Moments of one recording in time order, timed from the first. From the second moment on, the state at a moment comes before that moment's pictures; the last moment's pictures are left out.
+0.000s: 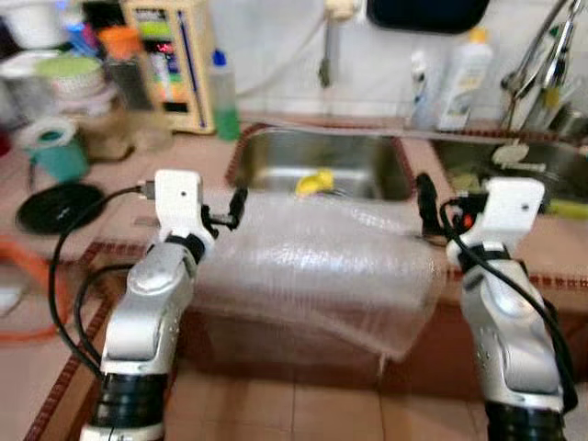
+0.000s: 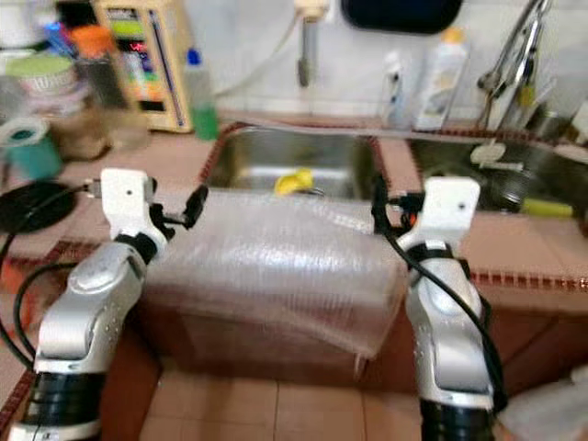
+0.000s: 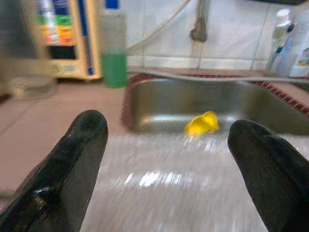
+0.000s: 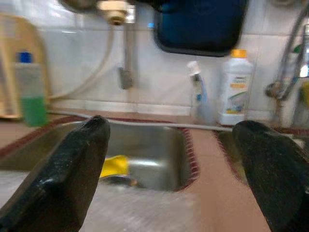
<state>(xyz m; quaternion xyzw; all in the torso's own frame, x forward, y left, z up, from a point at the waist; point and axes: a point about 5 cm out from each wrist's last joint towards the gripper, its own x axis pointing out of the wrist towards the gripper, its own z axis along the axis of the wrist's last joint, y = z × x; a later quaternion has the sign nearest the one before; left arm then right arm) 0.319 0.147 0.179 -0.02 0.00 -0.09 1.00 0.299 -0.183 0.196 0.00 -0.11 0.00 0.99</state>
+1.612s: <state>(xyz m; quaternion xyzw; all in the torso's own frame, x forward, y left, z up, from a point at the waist) 0.314 0.134 0.173 -0.03 -0.01 -0.14 0.99 0.296 -0.184 0.188 -0.01 -0.10 0.00 1.00</state>
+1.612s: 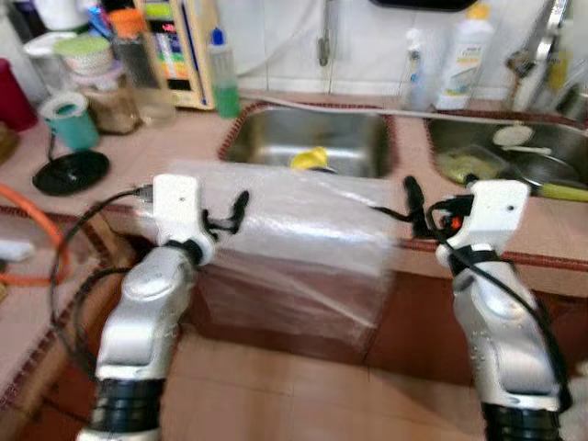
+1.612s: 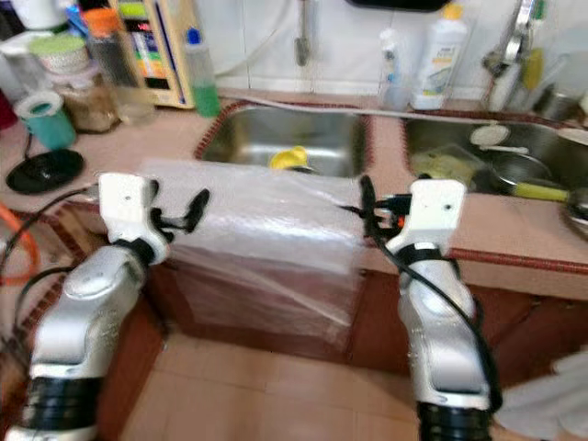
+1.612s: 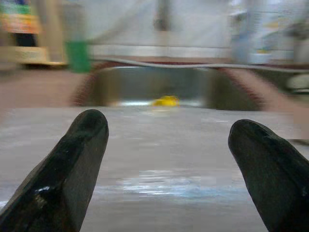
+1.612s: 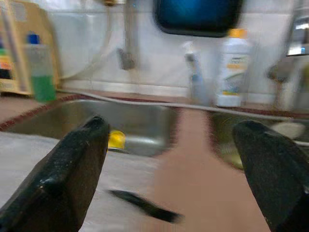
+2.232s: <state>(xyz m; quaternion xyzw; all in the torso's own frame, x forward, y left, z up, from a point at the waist) 0.313 0.129 0.175 -0.03 -0.01 -0.16 0.99 0.295 -0.186 0.187 -0.01 -0.10 0.00 1.00</state>
